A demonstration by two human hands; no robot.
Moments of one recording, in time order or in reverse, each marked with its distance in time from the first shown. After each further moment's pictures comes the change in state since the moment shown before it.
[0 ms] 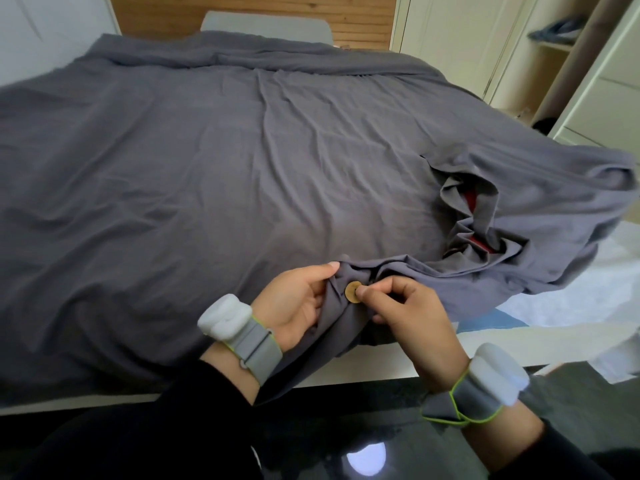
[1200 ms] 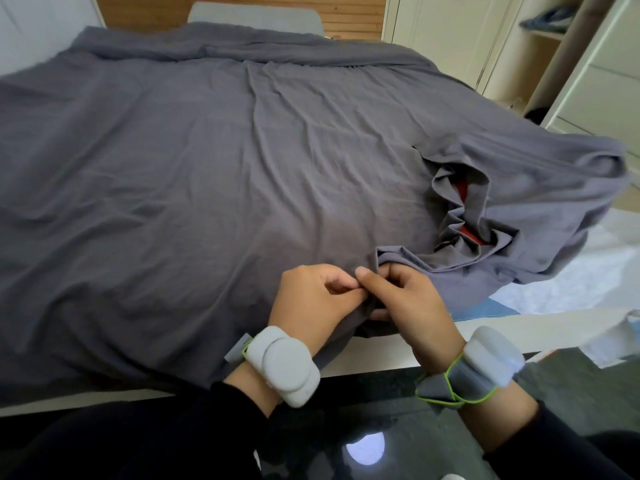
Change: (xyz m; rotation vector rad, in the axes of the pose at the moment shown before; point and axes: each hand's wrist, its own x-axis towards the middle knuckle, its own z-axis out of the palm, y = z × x) left_hand -0.002 -0.030 0.009 0.841 0.243 0.660; right_hand 0.007 0.000 -0.006 0.067 -0.036 0.107
